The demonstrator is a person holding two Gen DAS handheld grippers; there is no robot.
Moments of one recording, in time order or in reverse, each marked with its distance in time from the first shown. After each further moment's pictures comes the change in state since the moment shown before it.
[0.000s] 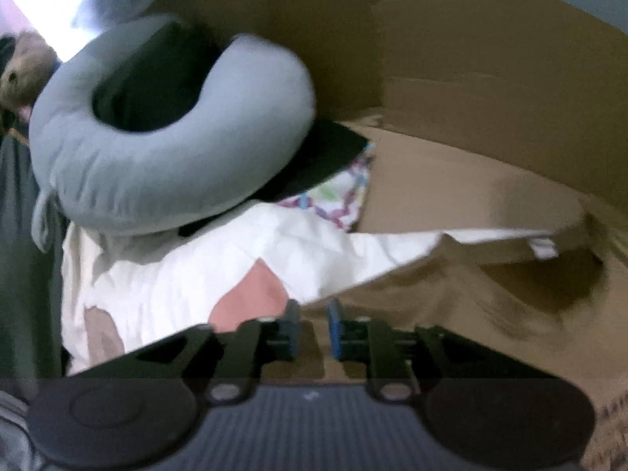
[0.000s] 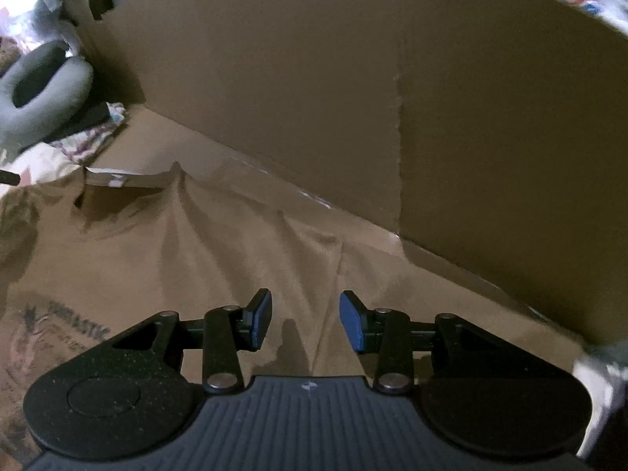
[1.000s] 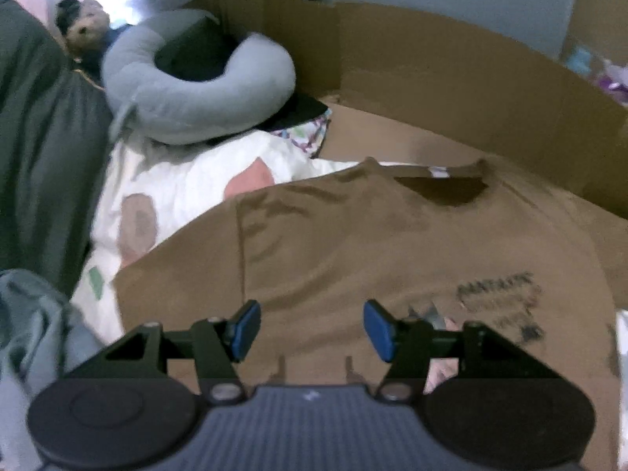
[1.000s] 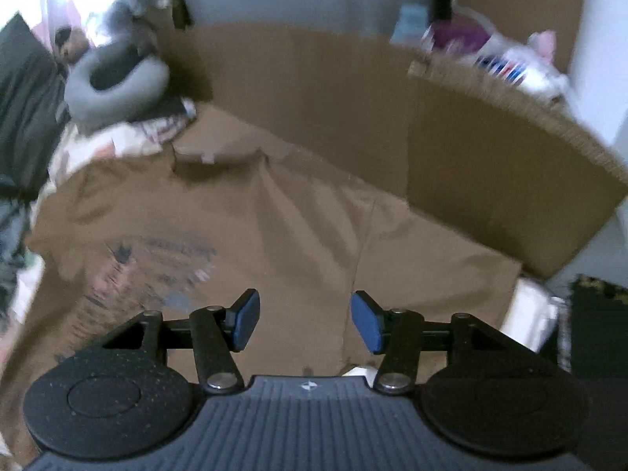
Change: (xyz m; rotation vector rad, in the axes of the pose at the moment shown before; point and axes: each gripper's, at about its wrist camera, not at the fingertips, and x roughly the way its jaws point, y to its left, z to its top) left arm -0.154 0.024 -0.109 -0.093 0.026 -0.143; right arm -0.160 0.043 -0.052 -0.055 -0.028 0.029
